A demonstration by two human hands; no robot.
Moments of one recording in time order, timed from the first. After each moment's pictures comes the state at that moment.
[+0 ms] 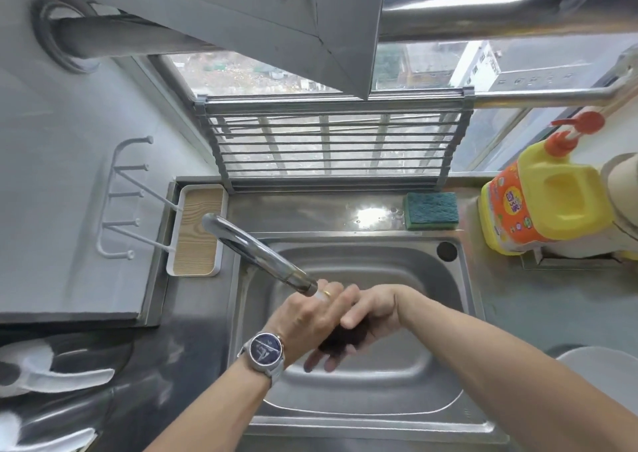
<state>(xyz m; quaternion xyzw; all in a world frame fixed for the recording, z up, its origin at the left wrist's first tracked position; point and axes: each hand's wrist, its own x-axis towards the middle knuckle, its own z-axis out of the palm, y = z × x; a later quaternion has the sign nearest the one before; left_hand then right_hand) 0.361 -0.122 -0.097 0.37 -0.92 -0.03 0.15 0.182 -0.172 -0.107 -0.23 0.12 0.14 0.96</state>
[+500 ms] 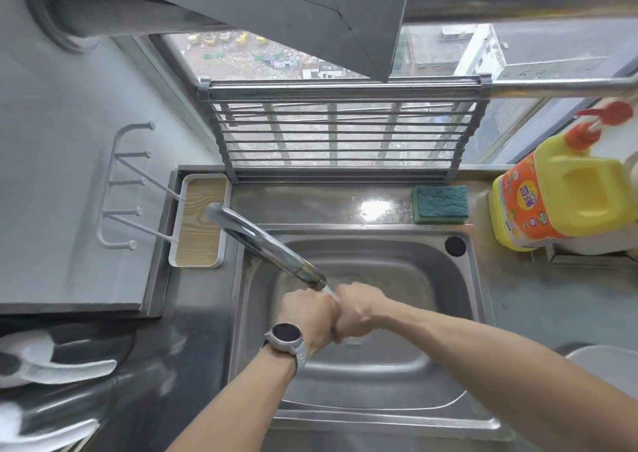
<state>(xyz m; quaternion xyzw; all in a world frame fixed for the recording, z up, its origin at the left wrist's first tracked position) 0.349 -0.121 -0.115 0.56 -0.76 -0.22 -0.24 0.225 -0.155 -0.117 -0.75 0.47 0.24 0.39</state>
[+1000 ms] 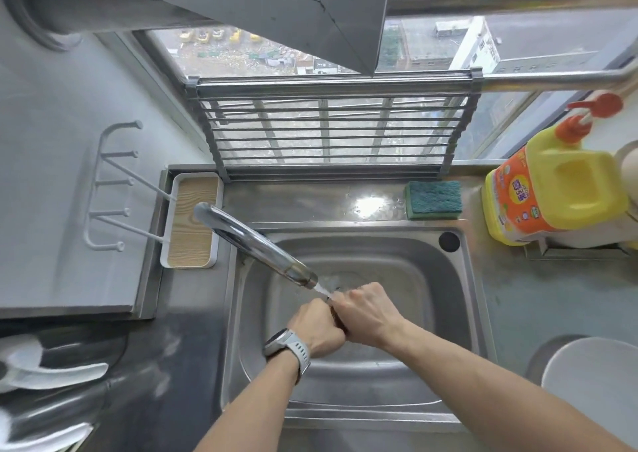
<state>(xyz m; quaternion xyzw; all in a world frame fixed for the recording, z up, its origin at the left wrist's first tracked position) 0.334 -0.109 -0.130 0.66 -0.56 -0.49 -0.12 0.201 -0.125 -0.148 -0.88 0.45 0.08 0.15</state>
